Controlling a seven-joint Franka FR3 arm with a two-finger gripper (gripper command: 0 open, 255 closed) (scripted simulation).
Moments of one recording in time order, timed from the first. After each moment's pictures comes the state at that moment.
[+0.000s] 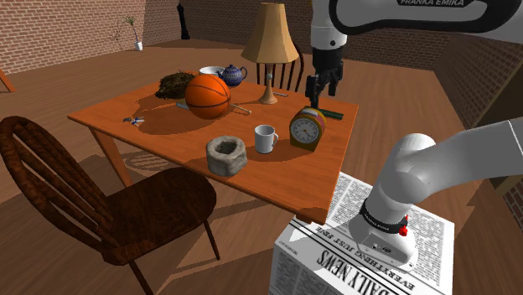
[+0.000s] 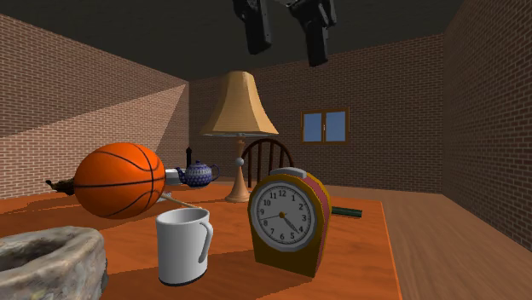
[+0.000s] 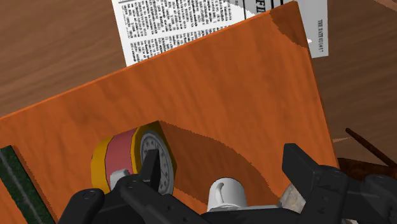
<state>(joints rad) -0.02 -0.81 0.07 -2.36 -0.09 1.48 0.16</state>
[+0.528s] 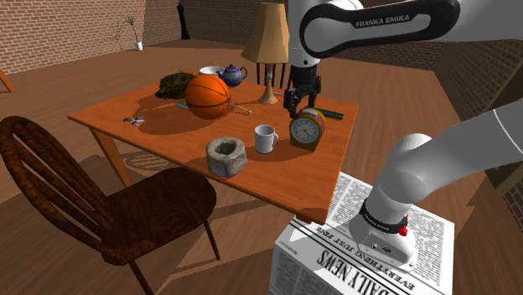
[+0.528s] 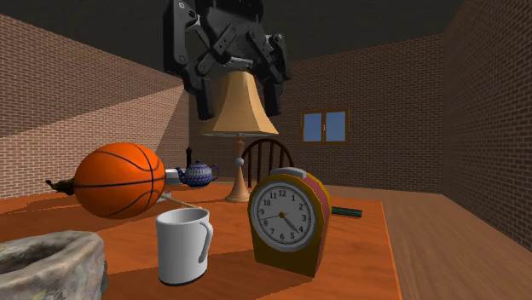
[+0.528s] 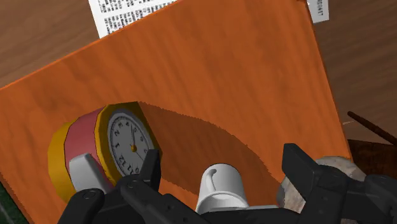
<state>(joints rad) -0.03 -0.64 0.08 -2.40 -0.07 1.69 0.23</state>
